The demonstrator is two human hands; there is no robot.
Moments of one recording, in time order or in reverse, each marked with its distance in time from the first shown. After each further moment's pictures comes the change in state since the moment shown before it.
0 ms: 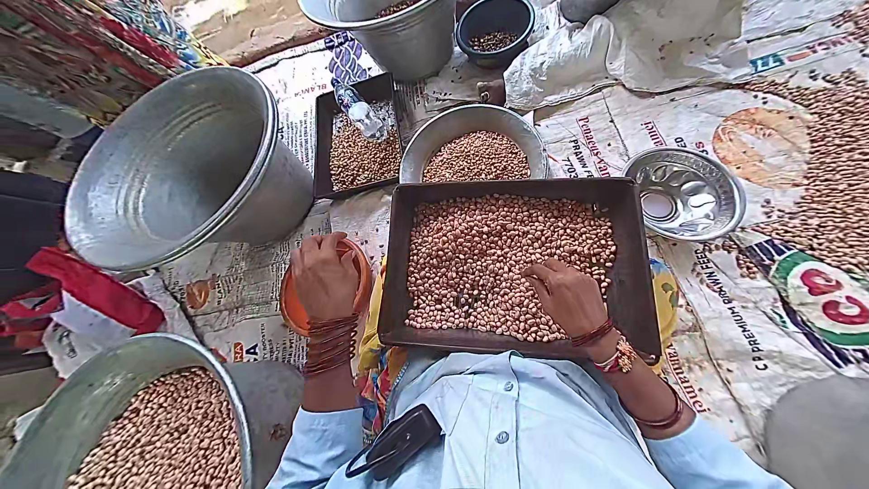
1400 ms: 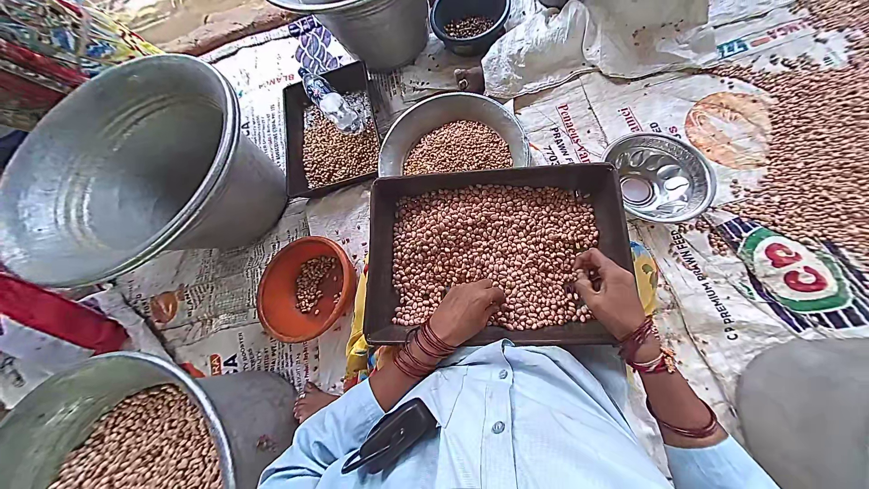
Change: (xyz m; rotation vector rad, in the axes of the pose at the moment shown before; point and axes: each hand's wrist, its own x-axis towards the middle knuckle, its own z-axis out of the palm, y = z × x) left_hand -0.085 0.134 0.072 -0.455 -0.787 0.801; right_hand -0.045 0.054 -0.027 0.245 0.083 0.334
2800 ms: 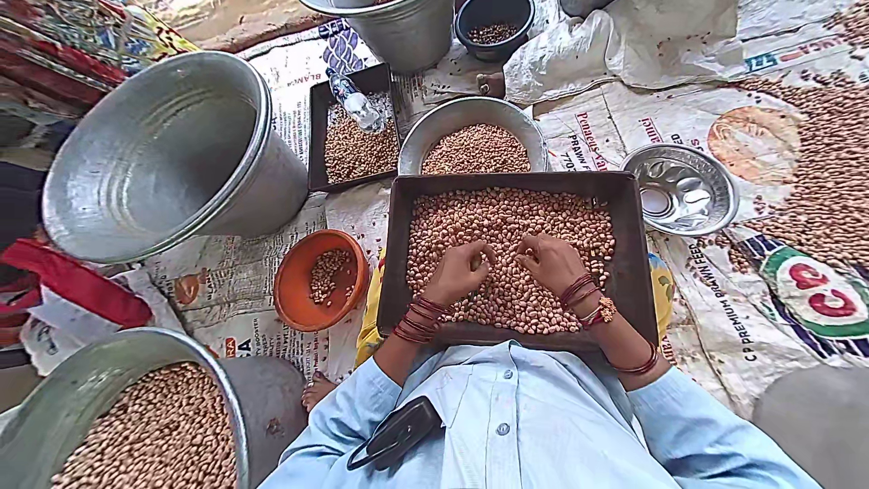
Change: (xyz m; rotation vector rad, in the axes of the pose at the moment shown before) left_hand 0.013 -0.026 -0.045 -0.350 0.275 -0.301; right_hand 0.071 -0.073 0.044 -0.234 -0.438 -0.042
